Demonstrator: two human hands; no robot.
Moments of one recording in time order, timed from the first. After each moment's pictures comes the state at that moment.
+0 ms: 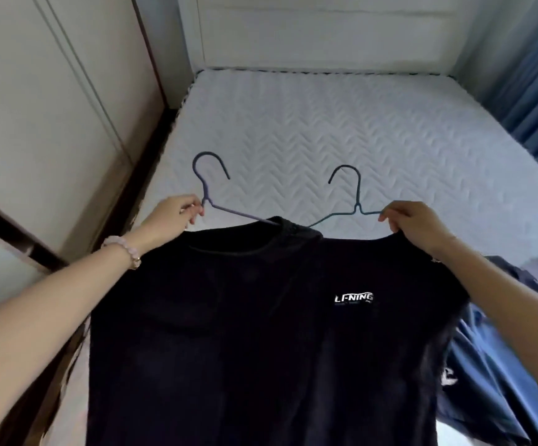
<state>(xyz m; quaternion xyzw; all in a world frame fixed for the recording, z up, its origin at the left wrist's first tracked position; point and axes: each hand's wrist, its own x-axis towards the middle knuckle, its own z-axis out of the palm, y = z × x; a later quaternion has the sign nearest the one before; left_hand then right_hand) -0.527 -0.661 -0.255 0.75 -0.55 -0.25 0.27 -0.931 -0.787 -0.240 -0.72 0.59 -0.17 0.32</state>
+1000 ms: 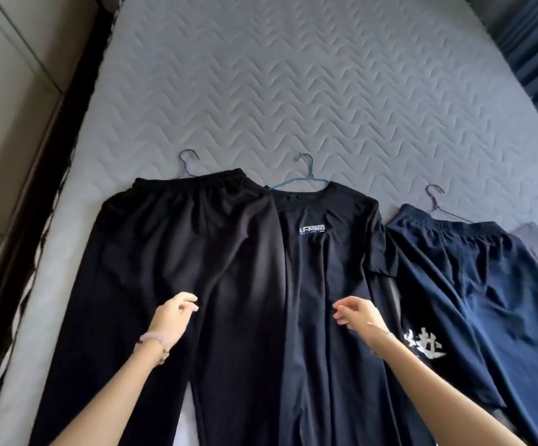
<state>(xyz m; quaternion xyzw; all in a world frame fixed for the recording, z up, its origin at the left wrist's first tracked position) -0.577 -0.579 -0.494 0.79 -0.35 -0.47 0.18 -0.929 -0.684 -0.457 -0.49 0.72 -0.01 0.50</state>
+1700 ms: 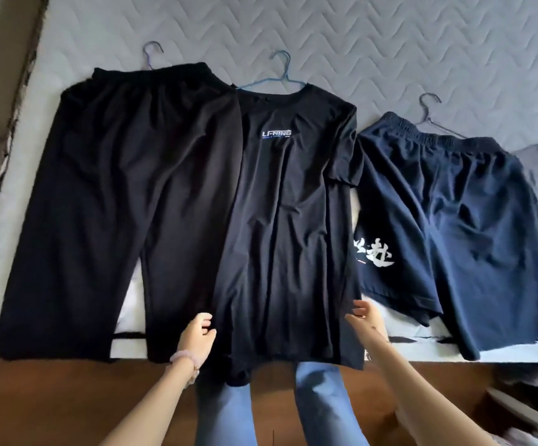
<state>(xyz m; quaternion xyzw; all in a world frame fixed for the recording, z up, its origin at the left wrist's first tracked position) -0.842 -0.403 -0.524 0.83 -0.19 -0.52 0.09 -1.138 -0.542 -0.509 -0.39 0.78 0.04 0.48</state>
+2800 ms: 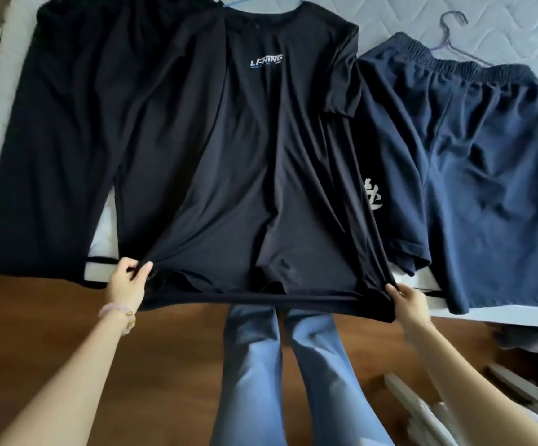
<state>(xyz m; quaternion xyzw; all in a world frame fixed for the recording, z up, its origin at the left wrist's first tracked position) -0.839 -0.342 -0.527 0.93 -0.14 -0.29 0.19 -1.292 -0.523 -0.543 -0.44 0.78 0.02 0.45</state>
